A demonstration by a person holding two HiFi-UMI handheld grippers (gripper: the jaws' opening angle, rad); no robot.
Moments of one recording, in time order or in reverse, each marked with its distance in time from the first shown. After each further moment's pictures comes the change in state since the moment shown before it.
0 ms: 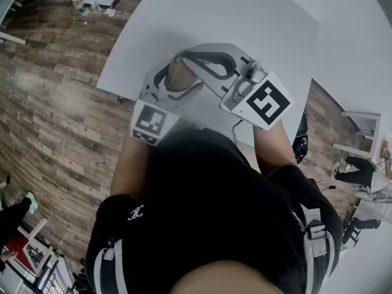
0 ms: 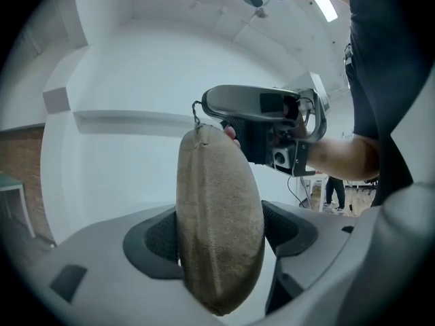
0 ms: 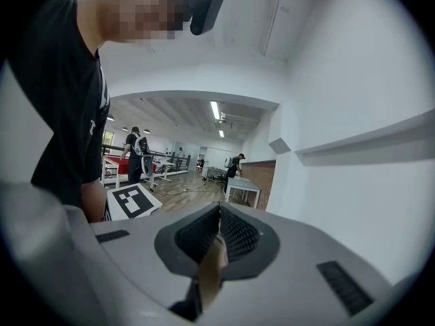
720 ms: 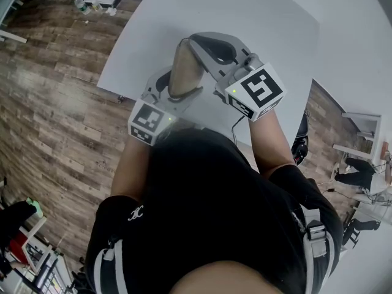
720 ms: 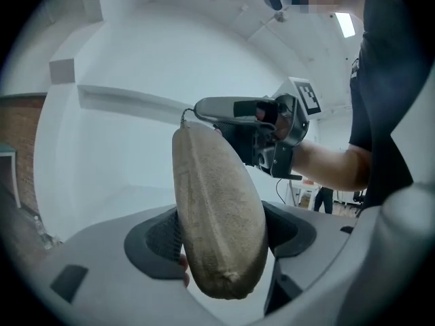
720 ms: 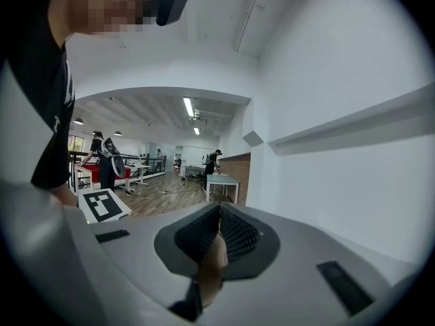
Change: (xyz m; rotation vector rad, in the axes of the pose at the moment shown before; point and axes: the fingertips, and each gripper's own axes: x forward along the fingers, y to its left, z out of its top) left arm 0.002 -0.009 -0.025 -0.140 0.035 -0.065; right arm -0.003 -0.045 -0.041 0.150 0.101 -0.211
